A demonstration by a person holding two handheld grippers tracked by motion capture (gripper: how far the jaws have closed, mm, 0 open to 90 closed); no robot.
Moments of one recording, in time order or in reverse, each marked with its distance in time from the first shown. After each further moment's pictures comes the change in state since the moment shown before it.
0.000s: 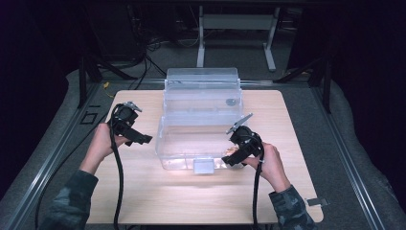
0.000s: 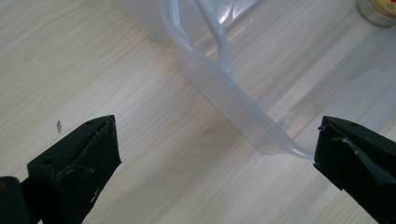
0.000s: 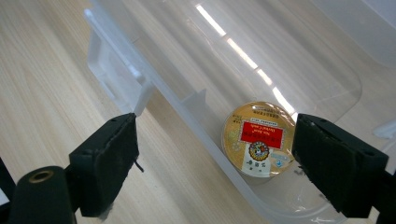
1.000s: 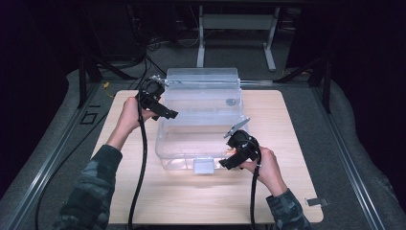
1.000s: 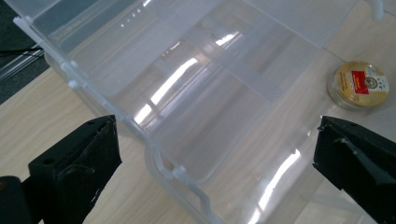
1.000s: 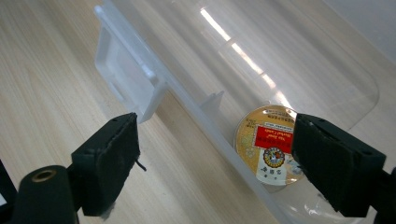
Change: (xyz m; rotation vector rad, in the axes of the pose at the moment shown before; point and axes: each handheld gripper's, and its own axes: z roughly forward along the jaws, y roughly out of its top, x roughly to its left) left arm -0.010 0.104 0.020 -0.096 -0.027 0.072; right arm 0.009 -0.004 0.009 -0.020 0.006 -0.010
